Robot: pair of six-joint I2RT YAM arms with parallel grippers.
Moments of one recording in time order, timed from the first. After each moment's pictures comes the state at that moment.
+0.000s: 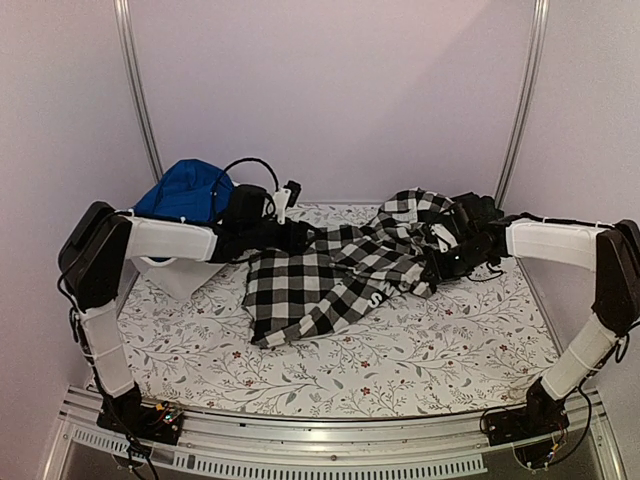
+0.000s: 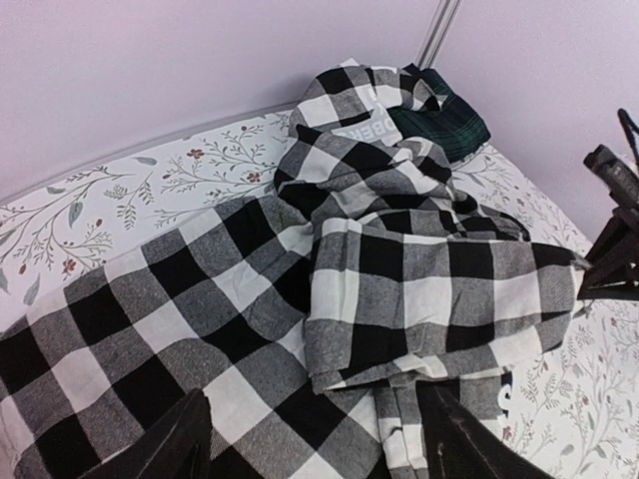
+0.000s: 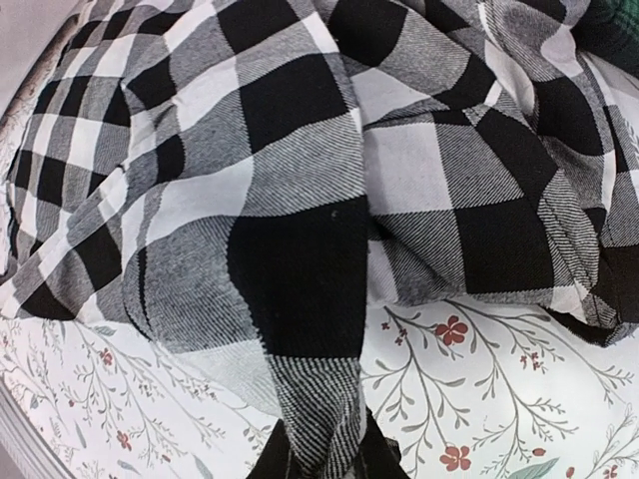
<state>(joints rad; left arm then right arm) -0.59 1.92 1.22 0.27 0.23 -0.18 0.40 1.61 1.05 -0.46 -0.23 0.13</state>
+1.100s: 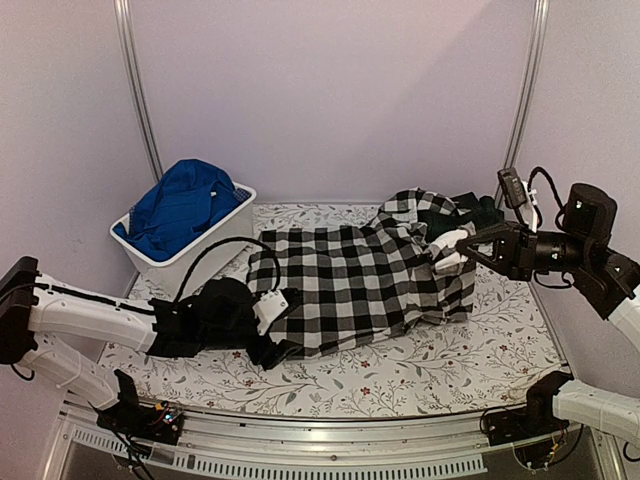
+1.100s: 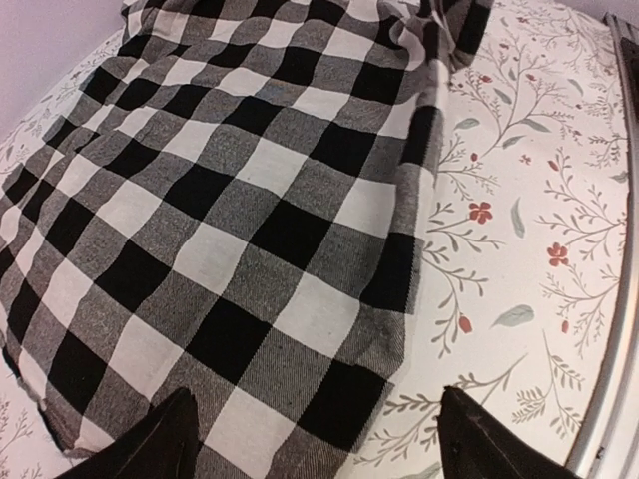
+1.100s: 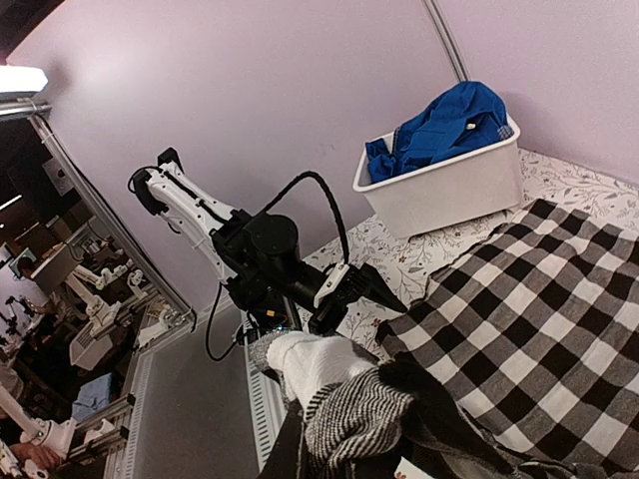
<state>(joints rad) -1.04 1.34 0.56 0.13 -0.09 0.05 0.40 0.77 0.90 -0.24 -0.94 0.34</state>
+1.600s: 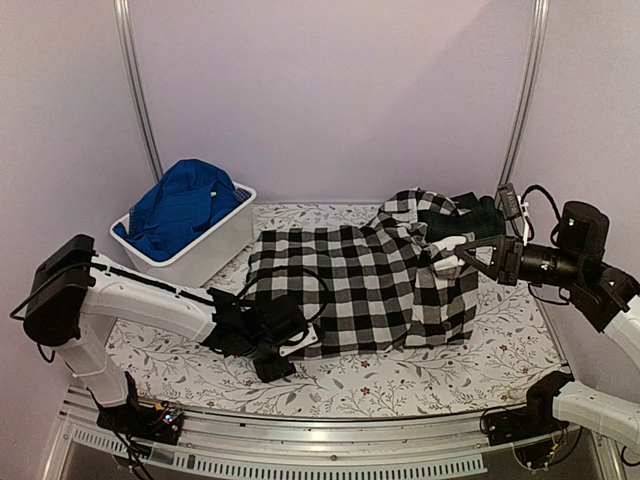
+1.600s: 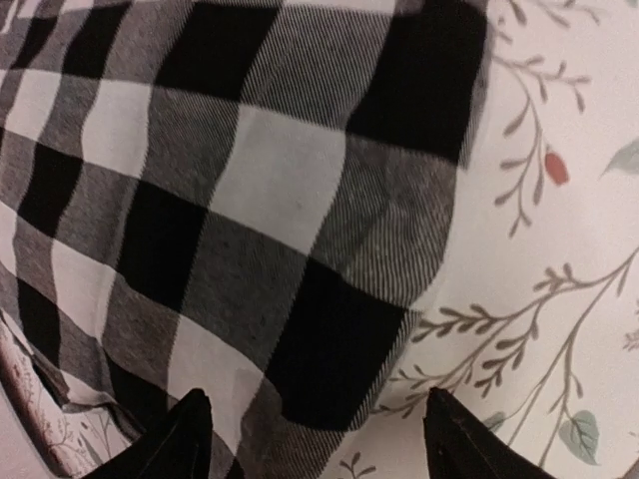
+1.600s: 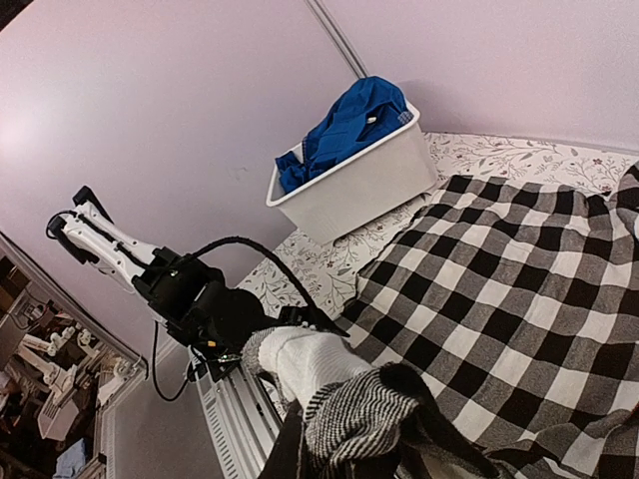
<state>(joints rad) -1.15 1.66 0.91 -0.40 -0.29 0.12 0.40 0.70 0.76 -0.25 -0.72 0.44</state>
